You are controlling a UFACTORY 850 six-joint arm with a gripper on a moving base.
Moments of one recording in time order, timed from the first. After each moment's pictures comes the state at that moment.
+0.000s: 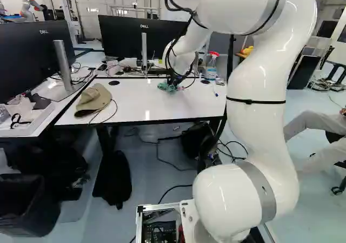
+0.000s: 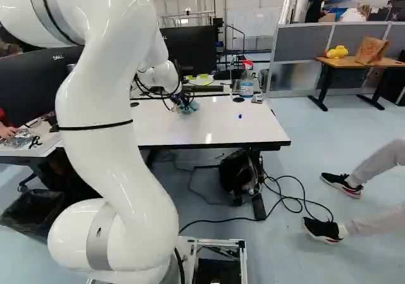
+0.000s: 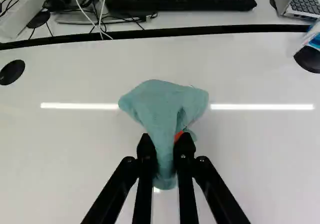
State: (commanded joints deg) arm 5.2 -21.7 -63.1 4.1 -0.3 0.0
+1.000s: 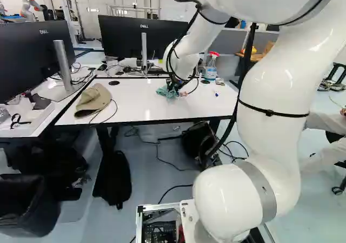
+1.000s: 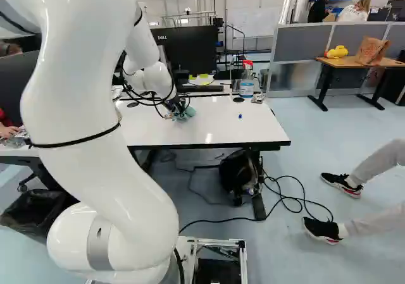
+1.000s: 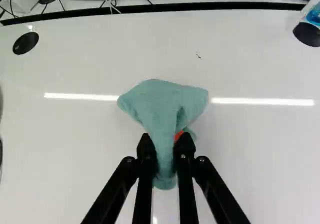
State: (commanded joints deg) arm 6.4 -12.5 -52.0 4.1 -0.3 0.0
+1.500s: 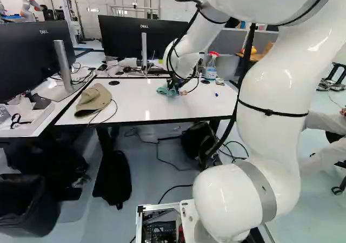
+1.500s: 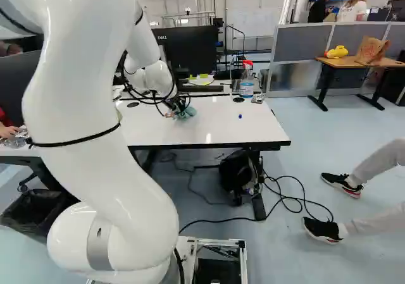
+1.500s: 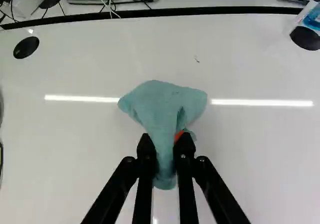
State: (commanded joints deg) arm 5.8 -13.2 -54.0 4.1 -0.3 0.0
